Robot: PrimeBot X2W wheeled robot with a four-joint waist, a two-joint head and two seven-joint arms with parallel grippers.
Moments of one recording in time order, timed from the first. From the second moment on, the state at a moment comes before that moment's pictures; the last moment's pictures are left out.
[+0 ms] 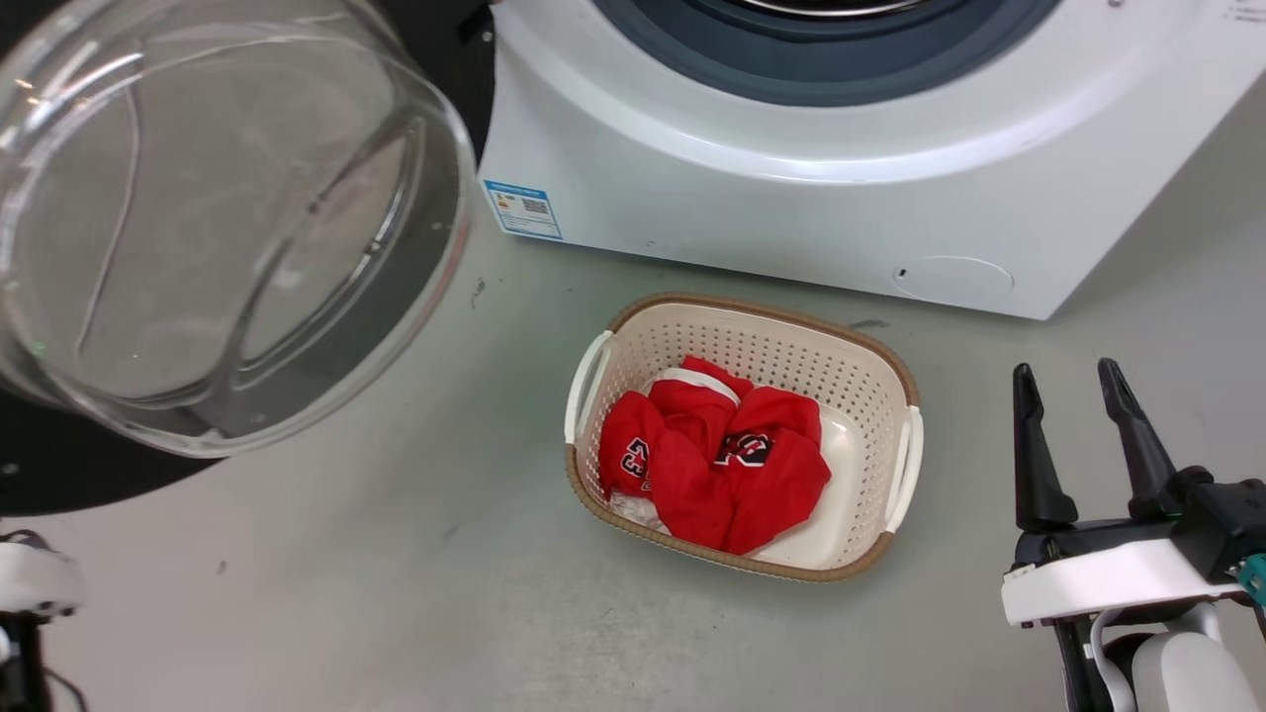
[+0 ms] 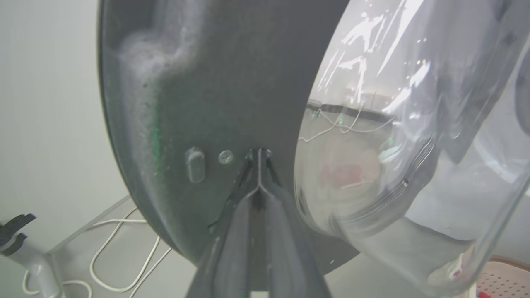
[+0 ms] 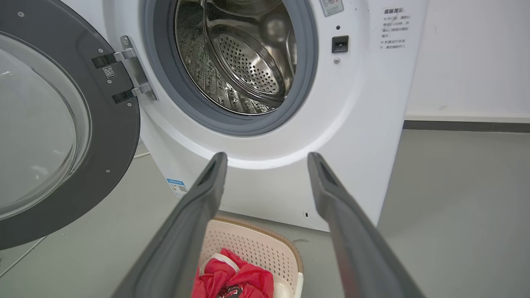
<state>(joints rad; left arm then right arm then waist) -0.20 0.38 0.34 0.35 -0.35 -0.05 -0.26 -0.10 -0.05 -0.04 0.06 0.12 0.13 -0.25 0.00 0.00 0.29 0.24</state>
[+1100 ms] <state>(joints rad) 0.08 0.09 0.29 0.09 -0.14 -0.13 -0.26 -0.01 -0.05 -0.02 0.09 0.15 0.13 -0.26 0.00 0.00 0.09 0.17</state>
